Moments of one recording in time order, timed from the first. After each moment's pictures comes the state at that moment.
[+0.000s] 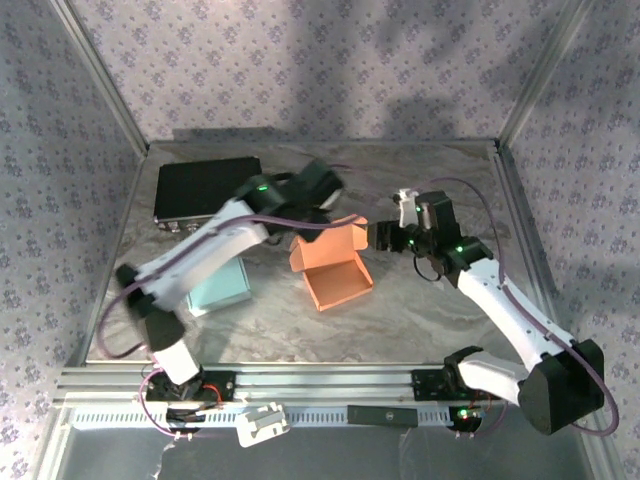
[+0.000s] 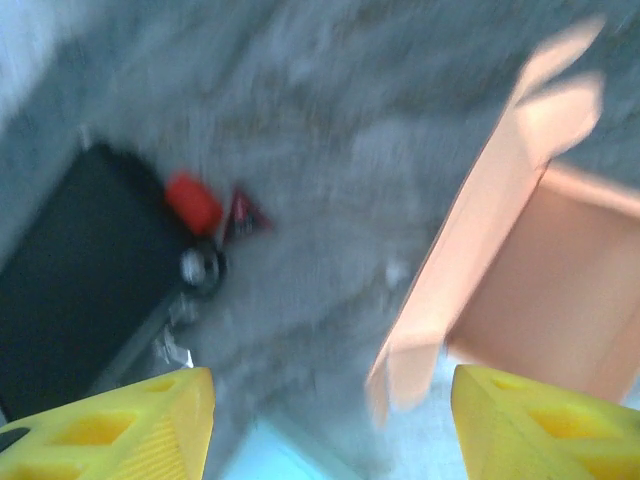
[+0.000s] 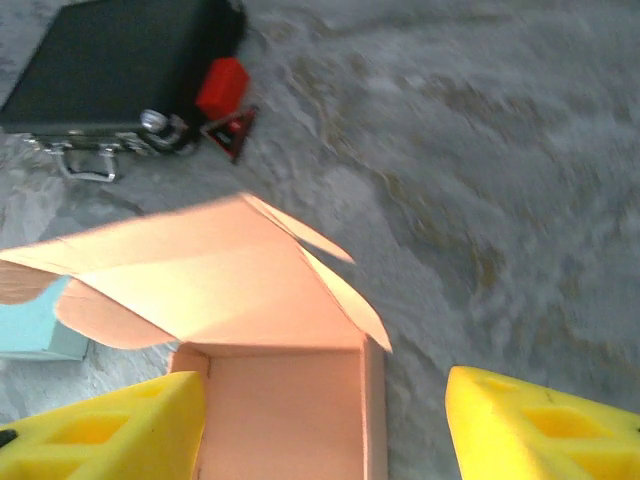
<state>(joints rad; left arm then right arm) -0.88 1.60 1.73 -1.21 -0.38 -0.08 0.41 1.14 0.92 -0.42 -0.22 0.22</state>
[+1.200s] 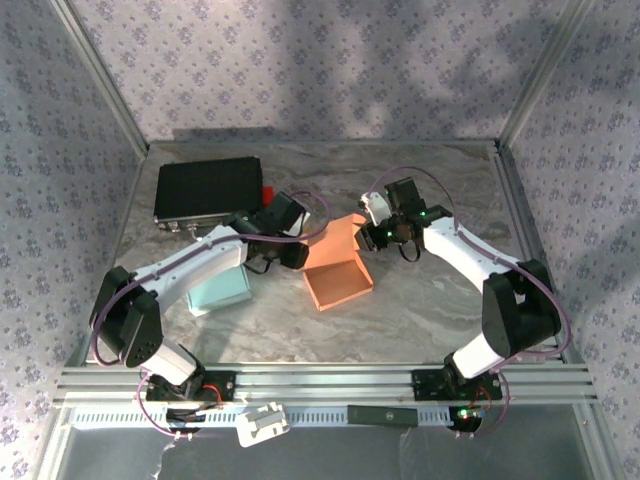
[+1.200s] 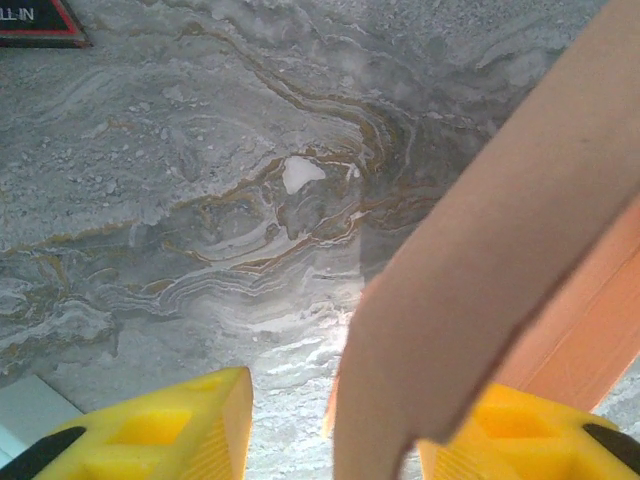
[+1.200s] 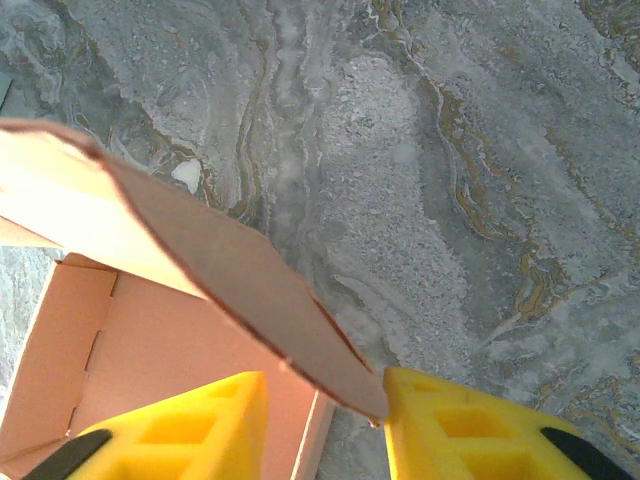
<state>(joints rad) -0.74 1.53 1.20 -0.78 -0.05 -0.26 0.40 1.54 1.07 -0.49 -0.34 -0.12</state>
